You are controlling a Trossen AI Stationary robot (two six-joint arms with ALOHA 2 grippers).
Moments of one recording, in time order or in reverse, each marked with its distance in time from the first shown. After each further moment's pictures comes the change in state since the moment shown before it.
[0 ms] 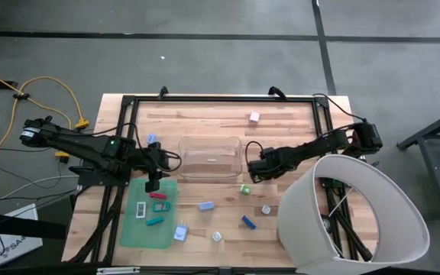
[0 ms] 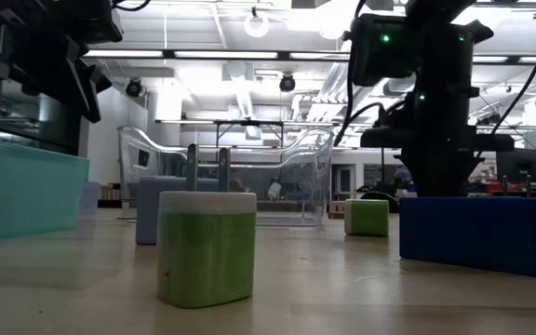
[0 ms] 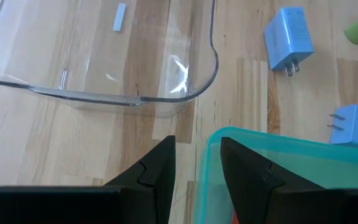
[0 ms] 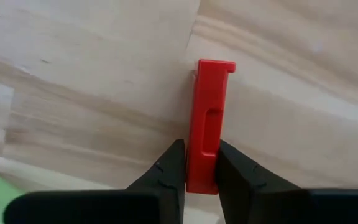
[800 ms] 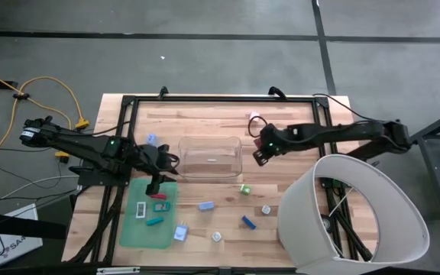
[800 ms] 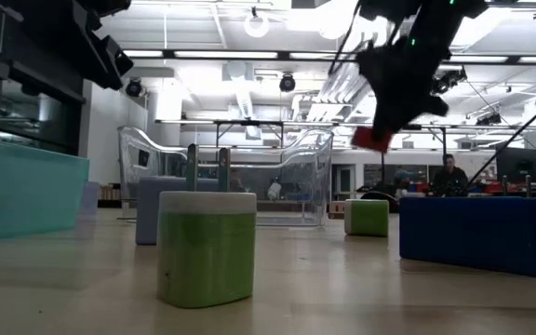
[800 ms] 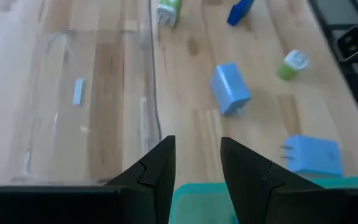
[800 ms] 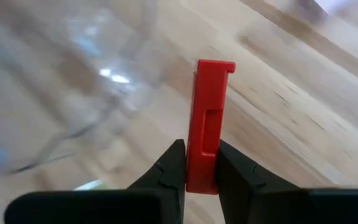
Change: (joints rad) left arm 0.001 0.000 0.000 0.209 0.117 0.133; right arm -0.196 -0.340 0.000 0.156 0.003 -0.600
